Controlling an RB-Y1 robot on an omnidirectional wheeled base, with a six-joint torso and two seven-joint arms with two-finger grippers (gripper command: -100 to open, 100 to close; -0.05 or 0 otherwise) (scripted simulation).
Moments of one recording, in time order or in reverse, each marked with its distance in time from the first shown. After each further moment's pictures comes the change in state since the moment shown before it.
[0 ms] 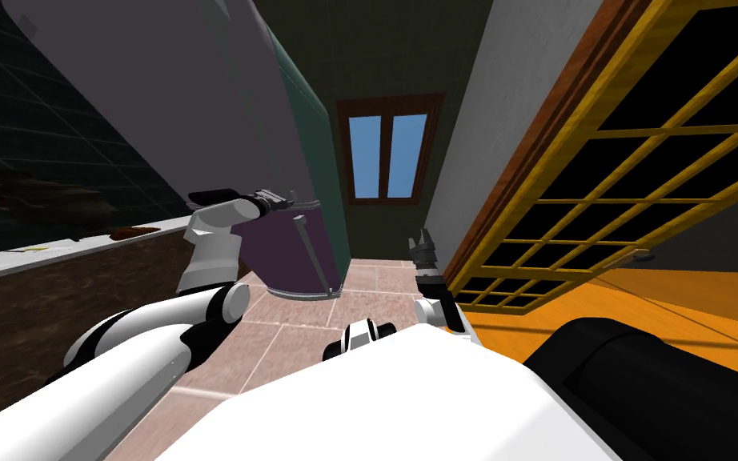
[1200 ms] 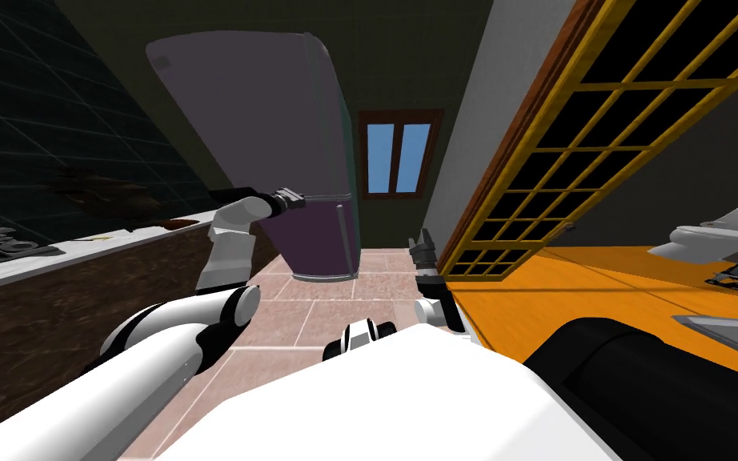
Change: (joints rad) left arm 0.012 -0.061 -0.079 -0.121 0.162 0.080 -0.043; right arm 0.000 -0.001 0.000 0.000 0.000 0.000 0.000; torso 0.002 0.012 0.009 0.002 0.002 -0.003
